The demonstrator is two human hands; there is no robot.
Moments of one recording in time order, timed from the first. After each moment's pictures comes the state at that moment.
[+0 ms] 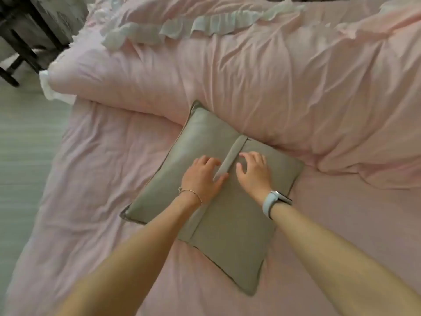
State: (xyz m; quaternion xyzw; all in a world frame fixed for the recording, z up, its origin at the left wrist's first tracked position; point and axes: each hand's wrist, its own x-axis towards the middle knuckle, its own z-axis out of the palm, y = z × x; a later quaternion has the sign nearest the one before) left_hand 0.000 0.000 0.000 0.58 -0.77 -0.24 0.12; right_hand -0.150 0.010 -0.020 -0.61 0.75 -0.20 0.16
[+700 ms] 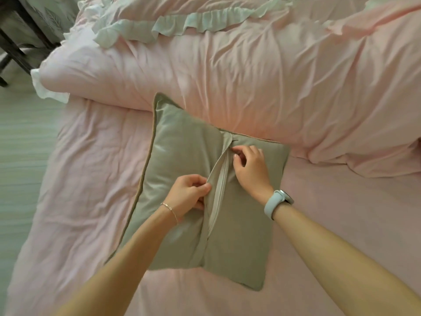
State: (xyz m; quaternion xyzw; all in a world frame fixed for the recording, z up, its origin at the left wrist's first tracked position) left_hand 0.025 0.053 0.066 0.59 -0.43 -0.65 0.21; right_hand -0.141 0.035 0.020 -0.57 0.73 -0.30 0.22
